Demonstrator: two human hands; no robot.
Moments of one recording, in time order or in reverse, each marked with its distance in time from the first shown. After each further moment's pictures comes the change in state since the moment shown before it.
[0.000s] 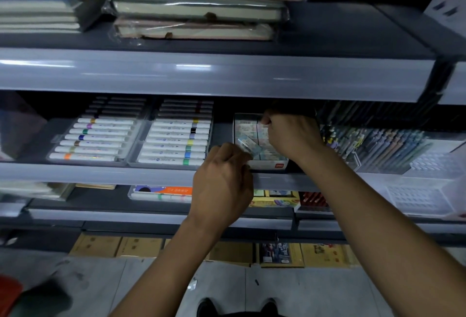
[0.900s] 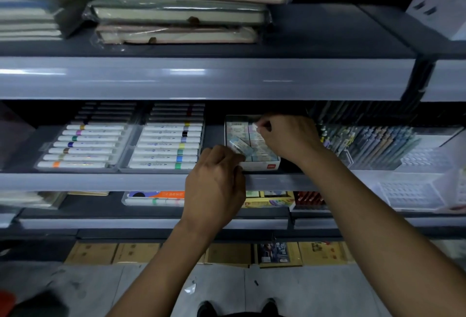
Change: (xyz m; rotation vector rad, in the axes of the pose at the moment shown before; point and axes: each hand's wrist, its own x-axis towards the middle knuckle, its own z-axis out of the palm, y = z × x) left_hand 0.001 -0.004 0.003 0.012 0.006 0.026; right_hand -0.009 0.010 -0.004 0.103 0.032 0.028
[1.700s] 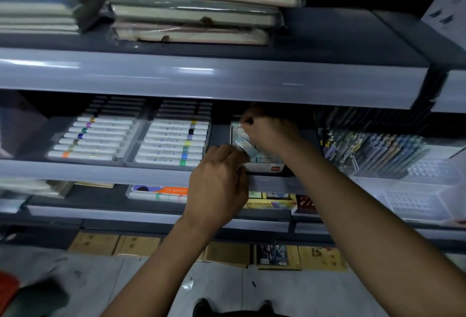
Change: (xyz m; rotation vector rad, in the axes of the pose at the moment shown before) left_hand 0.002 0.003 -0.002 -0.008 -0.003 -0.003; right_hand 0.029 -0.033 0.018 0.042 -0.099 -0.026
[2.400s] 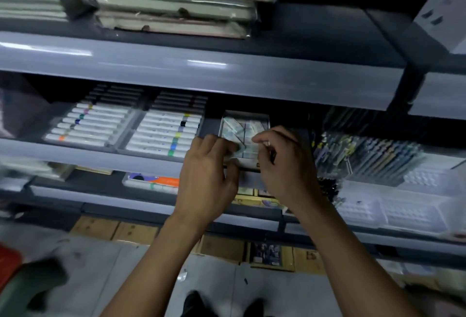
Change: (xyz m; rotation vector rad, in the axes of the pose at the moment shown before) left_hand -0.004 0.017 0.014 0.021 0.120 -0.107; right_hand -0.103 0.025 -0.017 0.289 0.218 -0.079
